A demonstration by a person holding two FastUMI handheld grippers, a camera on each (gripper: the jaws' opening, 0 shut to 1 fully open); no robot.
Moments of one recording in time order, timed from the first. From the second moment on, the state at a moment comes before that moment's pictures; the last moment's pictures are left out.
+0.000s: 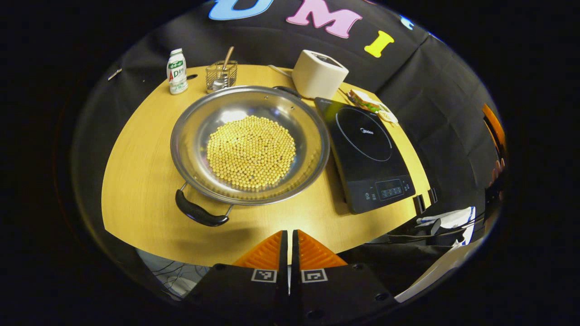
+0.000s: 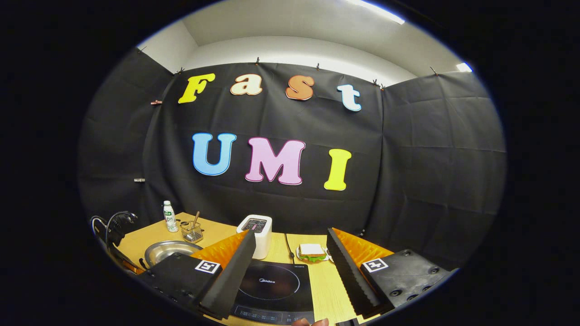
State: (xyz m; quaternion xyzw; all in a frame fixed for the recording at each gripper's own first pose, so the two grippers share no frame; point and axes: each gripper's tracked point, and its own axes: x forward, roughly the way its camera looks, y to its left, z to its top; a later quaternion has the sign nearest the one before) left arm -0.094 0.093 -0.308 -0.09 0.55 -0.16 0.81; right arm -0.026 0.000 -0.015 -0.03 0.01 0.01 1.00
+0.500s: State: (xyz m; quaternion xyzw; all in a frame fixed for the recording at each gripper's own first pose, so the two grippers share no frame) left arm -0.072 0.132 -0.336 -0.04 0.60 -0.12 0.79; right arm -0.022 -0.006 -0.016 -0.03 0.01 0.00 1.00
